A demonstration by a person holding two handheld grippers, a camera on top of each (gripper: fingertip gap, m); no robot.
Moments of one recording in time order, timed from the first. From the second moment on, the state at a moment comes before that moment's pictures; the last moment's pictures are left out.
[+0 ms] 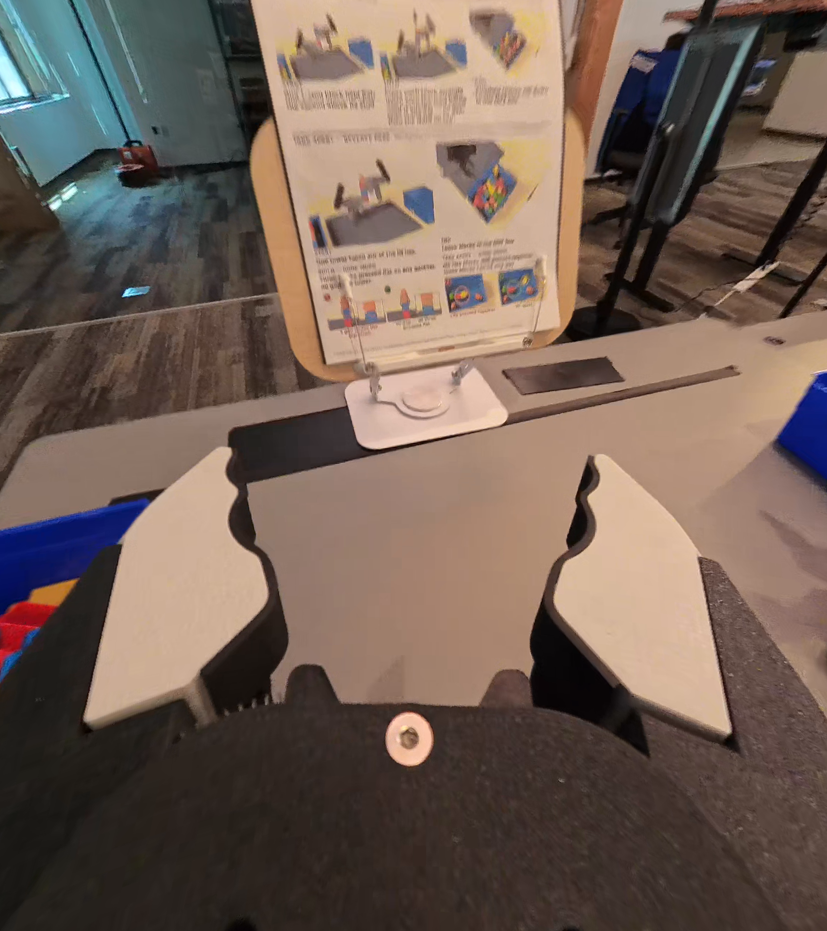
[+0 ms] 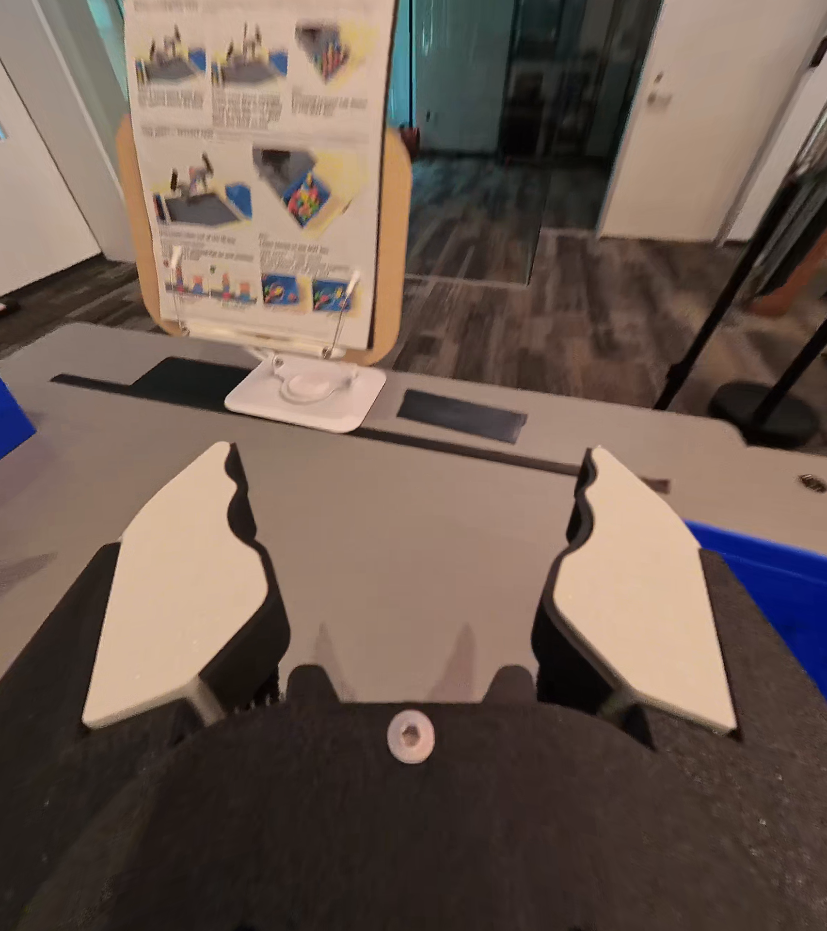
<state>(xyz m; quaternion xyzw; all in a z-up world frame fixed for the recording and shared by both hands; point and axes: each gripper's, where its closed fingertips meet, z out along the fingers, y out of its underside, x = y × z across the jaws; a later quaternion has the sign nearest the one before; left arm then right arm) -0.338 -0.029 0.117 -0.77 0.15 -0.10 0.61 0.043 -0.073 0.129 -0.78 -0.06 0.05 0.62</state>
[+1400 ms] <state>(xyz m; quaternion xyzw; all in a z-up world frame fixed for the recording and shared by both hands) -0.313 0.023 -0.159 -0.93 0.03 -0.01 0.36 -0.017 0.010 -0.158 -0.93 0.00 -0.02 0.37</state>
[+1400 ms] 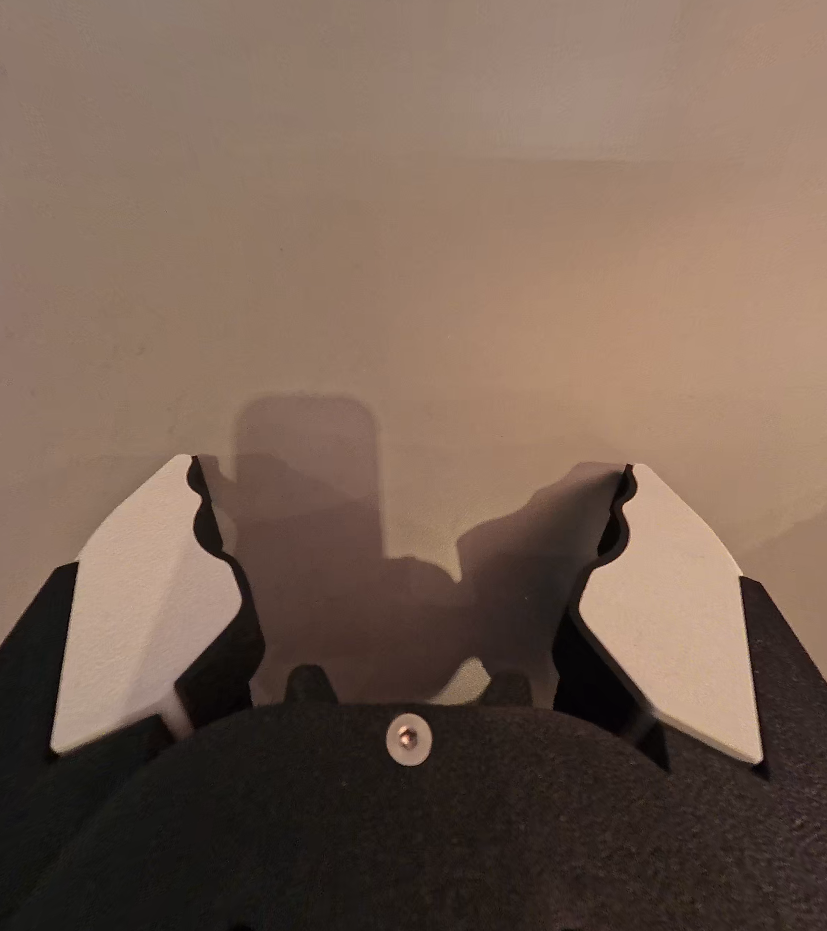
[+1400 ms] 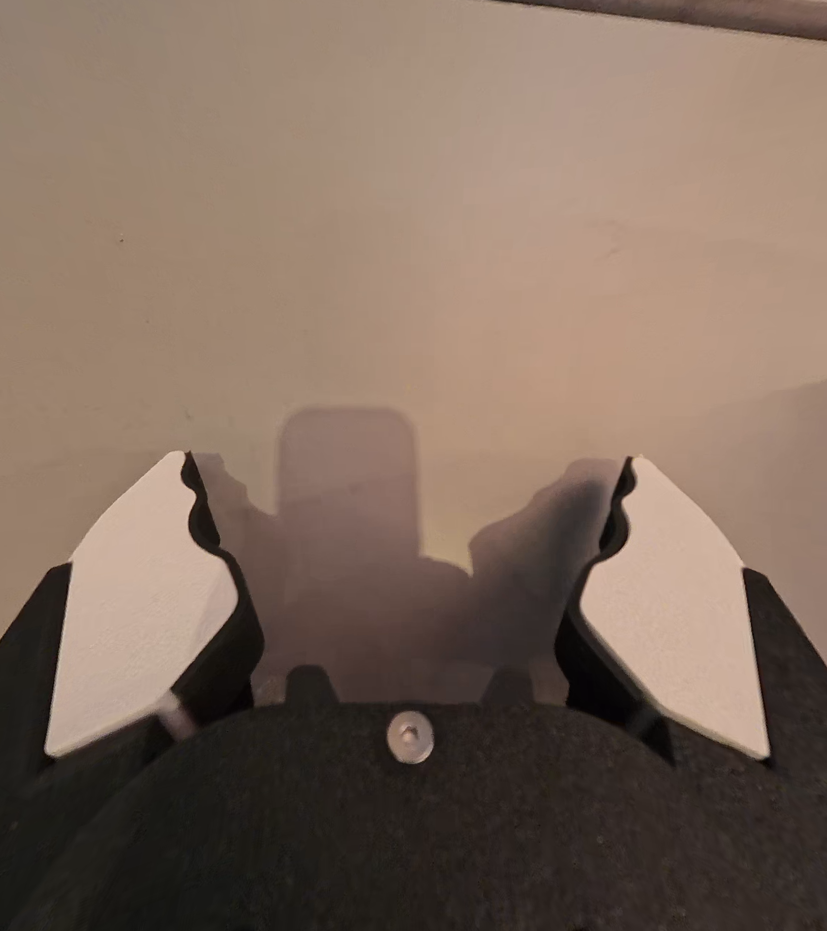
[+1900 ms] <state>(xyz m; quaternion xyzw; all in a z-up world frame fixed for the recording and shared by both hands) -0.314 0.023 -0.159 -0.93 0.03 -0.01 0.36 -0.013 0.008 -0.164 -0.93 0.01 0.00 0.36</state>
